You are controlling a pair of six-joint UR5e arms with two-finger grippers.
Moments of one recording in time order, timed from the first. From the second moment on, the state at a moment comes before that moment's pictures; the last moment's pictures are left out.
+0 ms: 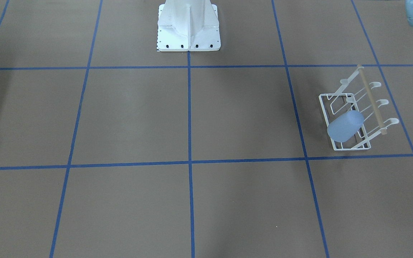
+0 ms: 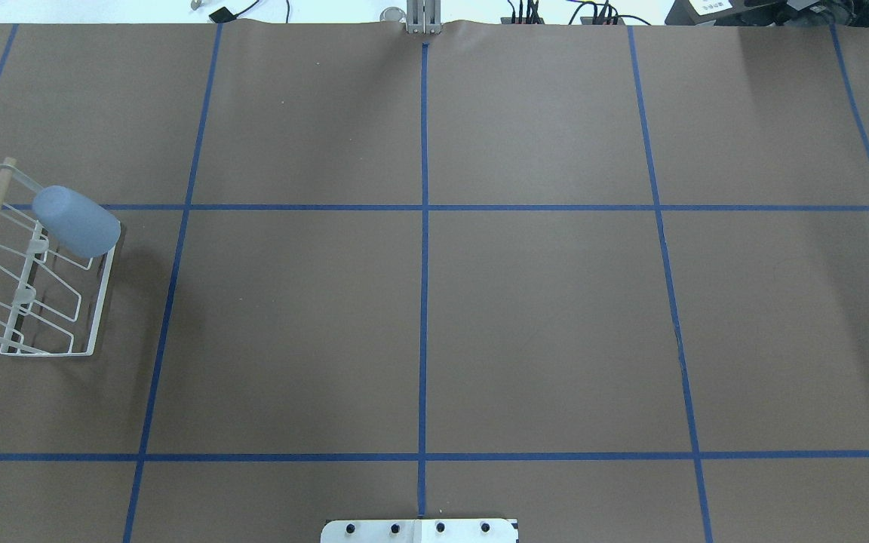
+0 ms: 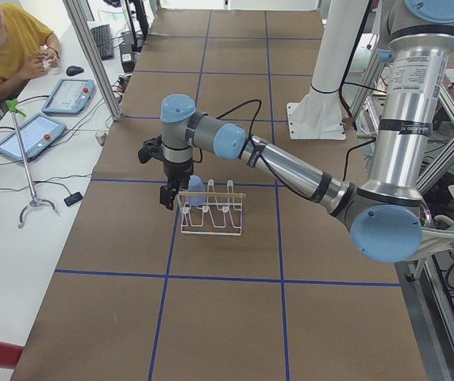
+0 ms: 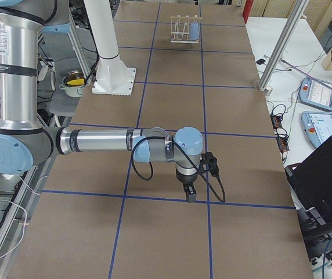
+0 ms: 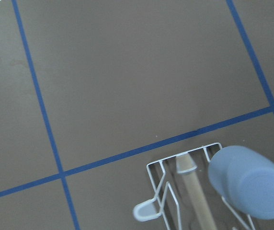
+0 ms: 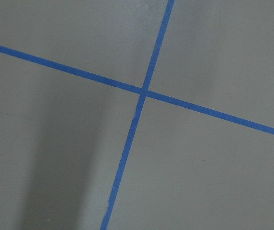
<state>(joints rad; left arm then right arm) -1.41 -1.67 -1.90 -1.43 -2.18 0.05 1.57 -1.65 1.71 -1.56 2.28 -0.23</state>
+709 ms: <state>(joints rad) -1.59 -1.46 -1.88 -1.48 -2.24 0.16 1.57 -1.66 1.70 -1.56 2.28 -0.23</state>
